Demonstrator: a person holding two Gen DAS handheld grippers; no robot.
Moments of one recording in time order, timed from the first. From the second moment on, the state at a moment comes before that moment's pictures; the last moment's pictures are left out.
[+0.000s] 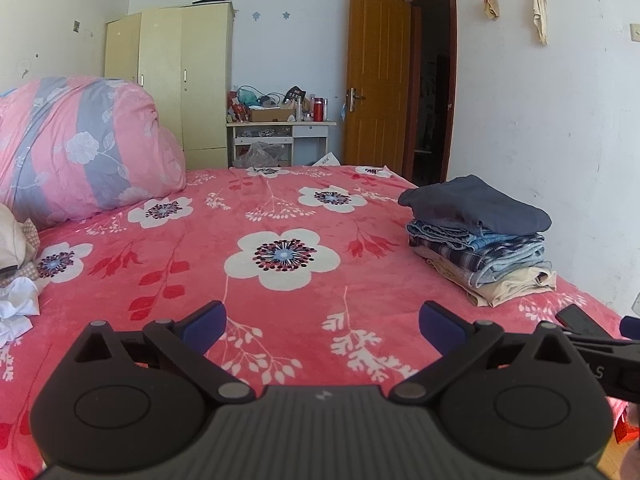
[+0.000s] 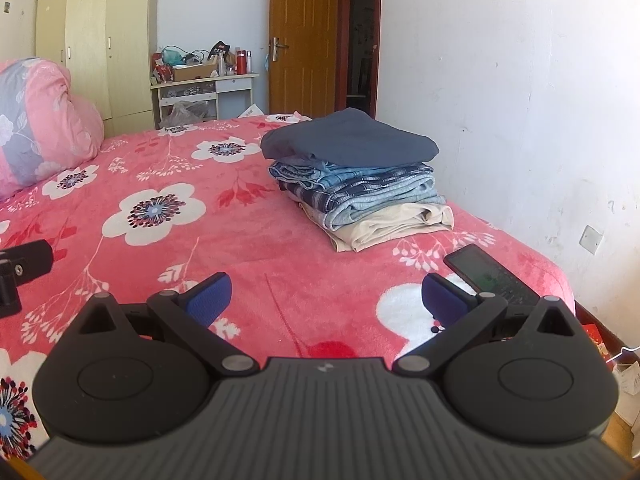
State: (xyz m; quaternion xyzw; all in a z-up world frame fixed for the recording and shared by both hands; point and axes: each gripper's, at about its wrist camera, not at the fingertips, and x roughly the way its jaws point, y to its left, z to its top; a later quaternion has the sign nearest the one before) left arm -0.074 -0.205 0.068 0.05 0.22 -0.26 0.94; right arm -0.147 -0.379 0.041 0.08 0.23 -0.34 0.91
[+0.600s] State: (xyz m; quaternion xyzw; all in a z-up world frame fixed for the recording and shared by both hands) left arm -0.078 -0.206 0.071 0.04 0.22 -0.26 0.94; right arm -0.149 -0.377 0.043 0.08 0.23 -0.34 0.91
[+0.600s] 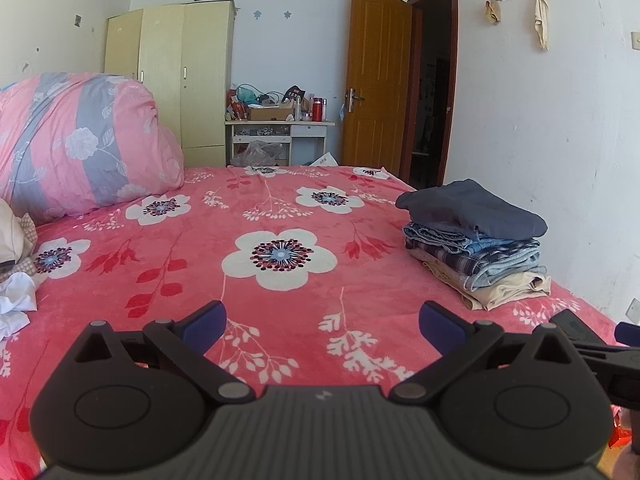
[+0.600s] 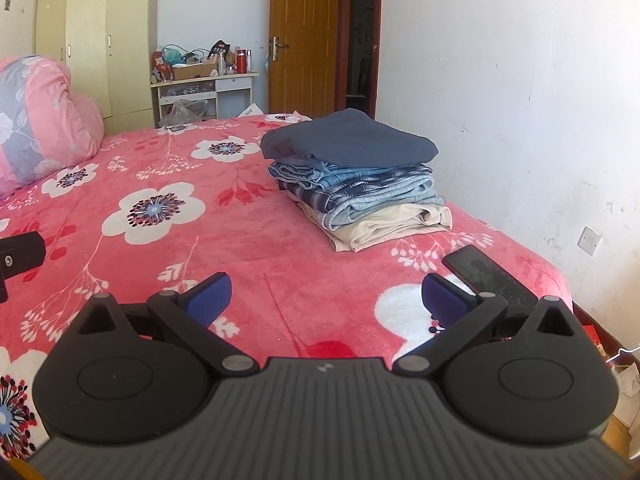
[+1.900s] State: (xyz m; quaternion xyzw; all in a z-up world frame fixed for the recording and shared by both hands) left arm -0.076 -0.200 0.070 0.04 0.23 -0.27 0.94; right arm -0.151 -0.375 0.042 0.08 0.23 -0.34 0.91
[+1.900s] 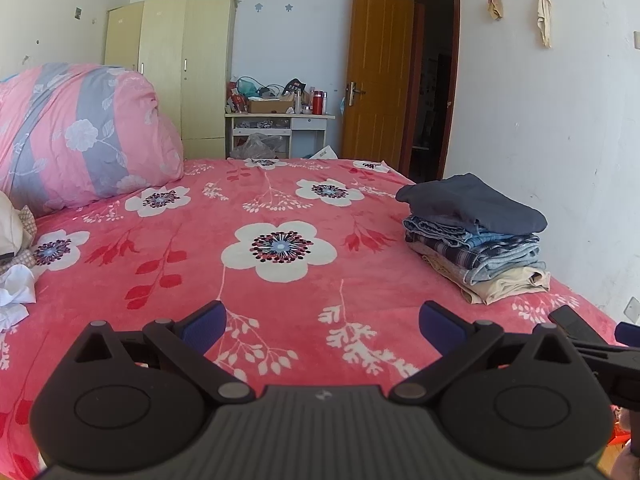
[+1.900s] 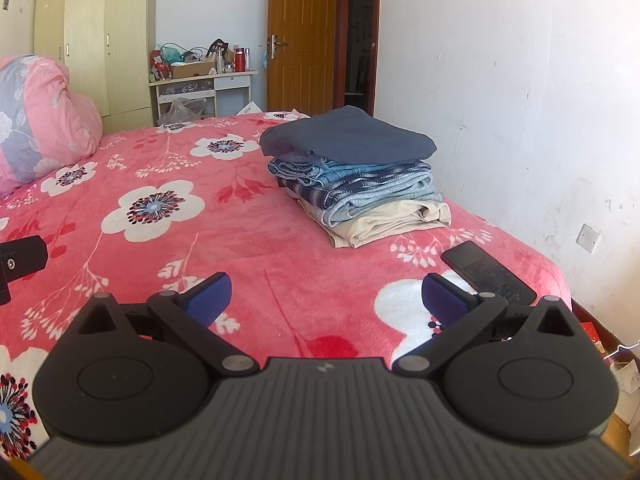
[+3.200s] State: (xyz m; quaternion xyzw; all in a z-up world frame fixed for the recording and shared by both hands) left arm -0.073 -0.201 0.073 0.05 0.23 -0.27 0.93; right arm -0.148 -0.373 0.044 0.08 0.23 -0.34 0.91
